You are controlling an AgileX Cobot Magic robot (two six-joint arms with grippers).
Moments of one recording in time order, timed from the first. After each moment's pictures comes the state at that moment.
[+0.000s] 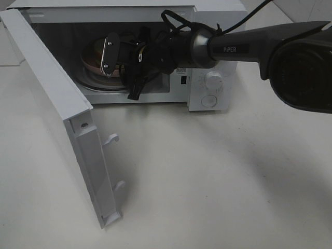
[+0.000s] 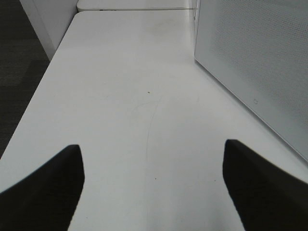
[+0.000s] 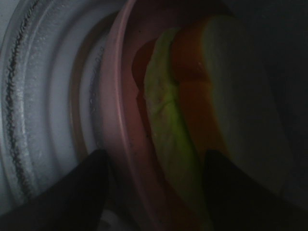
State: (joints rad) left arm 0.06 0.00 -0.49 0.02 1.05 0.03; right arm 0.59 2.49 -1.93 -0.22 0.07 -0.80
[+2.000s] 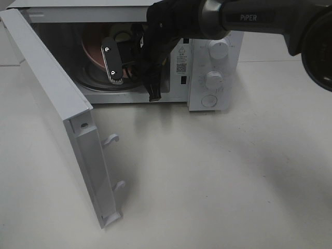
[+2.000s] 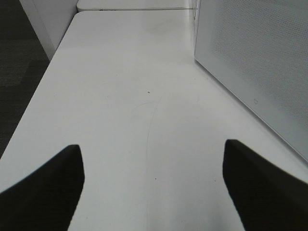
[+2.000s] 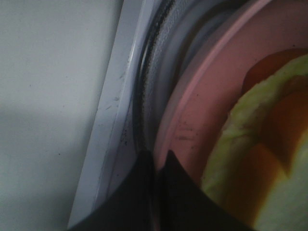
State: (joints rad) left arm 0.06 0.00 -0.49 0.02 1.05 0.03; right arm 0.62 2.33 -1.92 -0.12 0.50 -1.23
